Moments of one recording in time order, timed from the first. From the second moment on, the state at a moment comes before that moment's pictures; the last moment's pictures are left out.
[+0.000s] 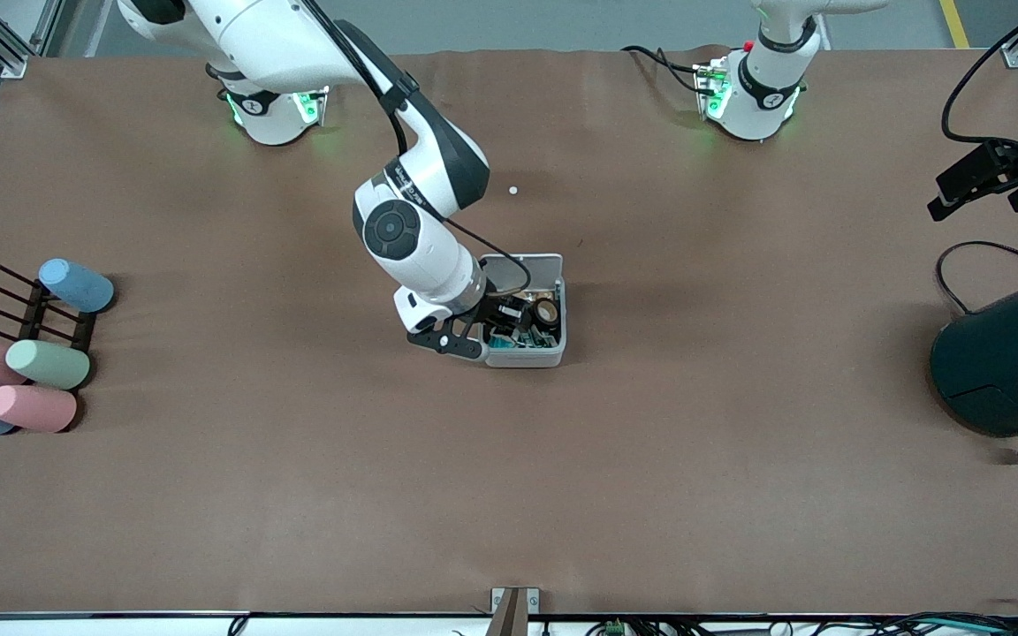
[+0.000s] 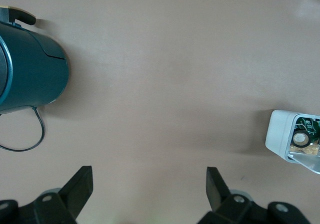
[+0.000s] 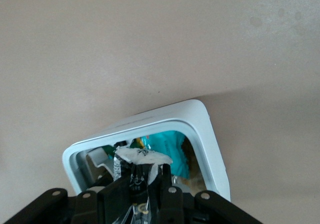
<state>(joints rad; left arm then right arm) -0.02 -0.02 -0.03 -1.47 -0.05 1.50 -0.18 0.63 0.61 0.07 -1.57 0.30 2.37 0.81</state>
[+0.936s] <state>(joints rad) -0.02 0.01 -0.03 -1.47 -0.05 1.51 -0.18 0.64 0.61 0.07 -1.56 0.30 2.35 0.80</state>
